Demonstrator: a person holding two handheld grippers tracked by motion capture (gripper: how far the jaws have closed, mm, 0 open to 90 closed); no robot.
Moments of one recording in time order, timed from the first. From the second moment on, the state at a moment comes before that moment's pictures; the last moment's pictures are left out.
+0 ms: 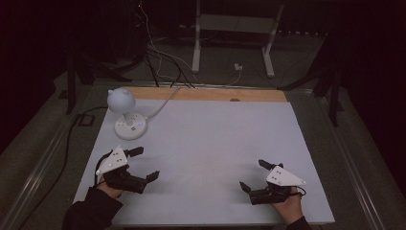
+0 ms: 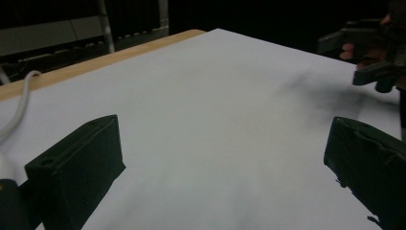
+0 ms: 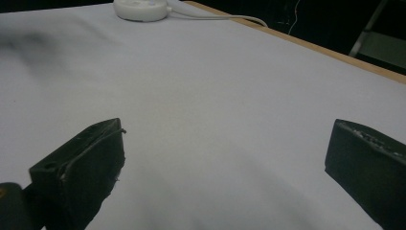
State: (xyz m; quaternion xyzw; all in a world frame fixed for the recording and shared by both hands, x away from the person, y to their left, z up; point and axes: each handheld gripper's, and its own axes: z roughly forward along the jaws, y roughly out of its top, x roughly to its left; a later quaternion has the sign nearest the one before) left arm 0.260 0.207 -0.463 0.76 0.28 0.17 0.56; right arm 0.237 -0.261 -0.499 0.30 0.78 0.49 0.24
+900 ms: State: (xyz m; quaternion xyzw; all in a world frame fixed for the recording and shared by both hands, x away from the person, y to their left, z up) left arm 0.316 0.202 -0.465 0.74 0.34 0.21 0.54; right arm 0.237 -0.262 -0.498 0.30 0.78 0.49 0.24
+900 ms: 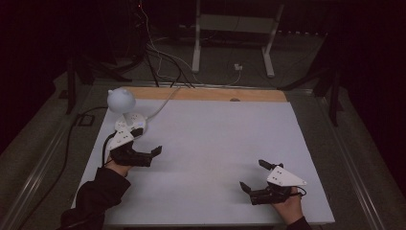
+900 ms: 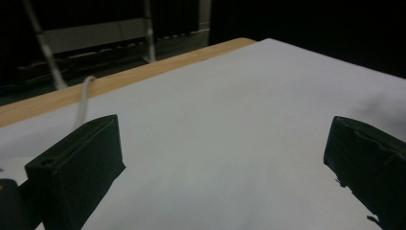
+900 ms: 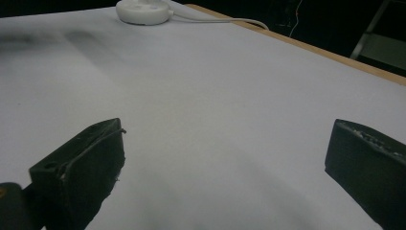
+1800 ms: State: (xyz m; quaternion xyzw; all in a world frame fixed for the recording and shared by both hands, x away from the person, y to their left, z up) left arm 0.371 0.209 -0.483 0.72 0.42 0.27 0.48; right arm 0.236 -0.261 -0.498 0.30 0.78 0.50 0.24
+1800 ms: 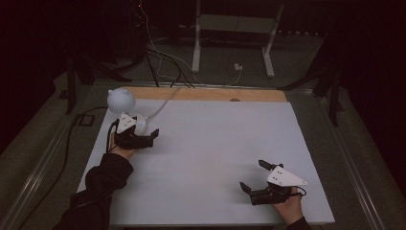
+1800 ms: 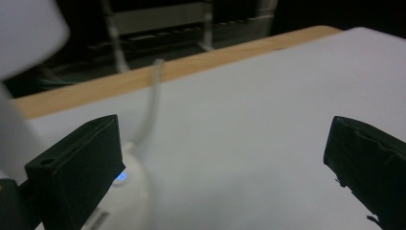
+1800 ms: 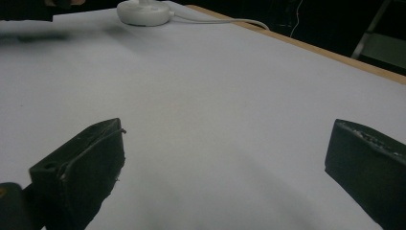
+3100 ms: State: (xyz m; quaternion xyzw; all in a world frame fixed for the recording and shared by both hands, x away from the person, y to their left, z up) left arm 0.403 0.218 -0.505 0.70 0.49 0.34 0.39; right arm 0.236 -0.263 -0.498 0.30 0.78 0.50 0.24
